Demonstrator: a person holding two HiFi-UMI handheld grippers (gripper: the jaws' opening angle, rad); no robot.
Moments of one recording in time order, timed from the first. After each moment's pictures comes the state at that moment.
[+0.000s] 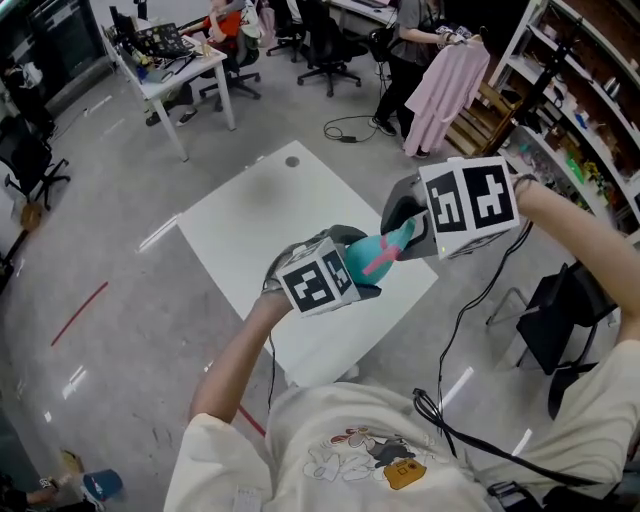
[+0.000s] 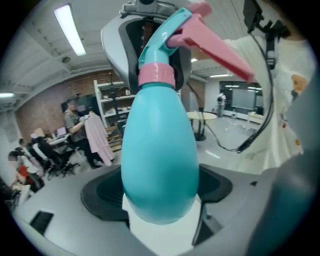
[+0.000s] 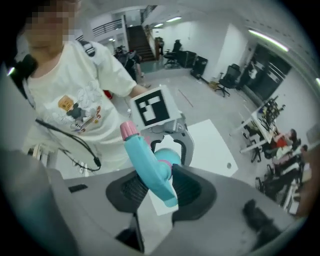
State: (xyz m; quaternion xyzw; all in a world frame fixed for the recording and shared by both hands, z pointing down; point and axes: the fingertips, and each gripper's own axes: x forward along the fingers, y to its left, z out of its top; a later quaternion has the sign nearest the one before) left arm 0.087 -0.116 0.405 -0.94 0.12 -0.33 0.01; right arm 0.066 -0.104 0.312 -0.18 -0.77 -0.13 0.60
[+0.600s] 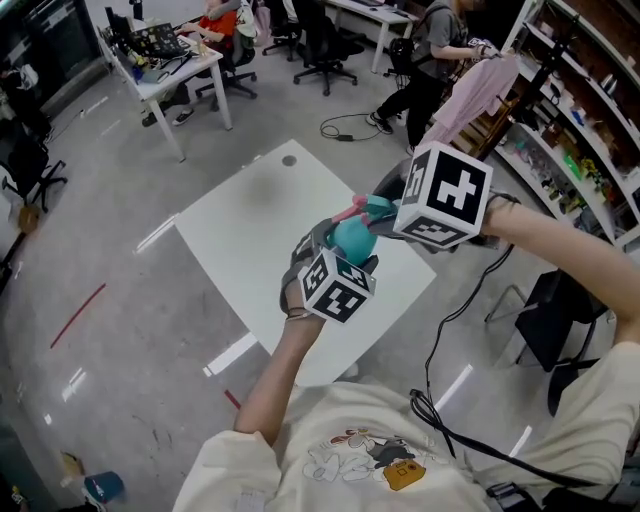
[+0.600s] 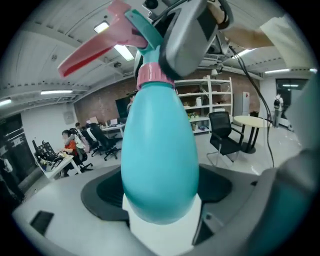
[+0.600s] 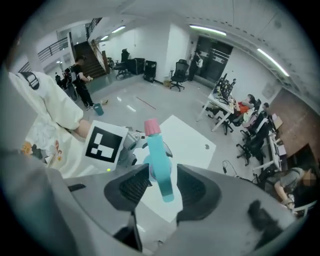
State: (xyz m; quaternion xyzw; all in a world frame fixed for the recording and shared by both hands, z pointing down) left arm 0.057 -0.173 0.414 -0.86 0.40 -0.30 -0.04; right arm 0.043 -0.158 0.311 0.07 -0.81 -0.01 0.58
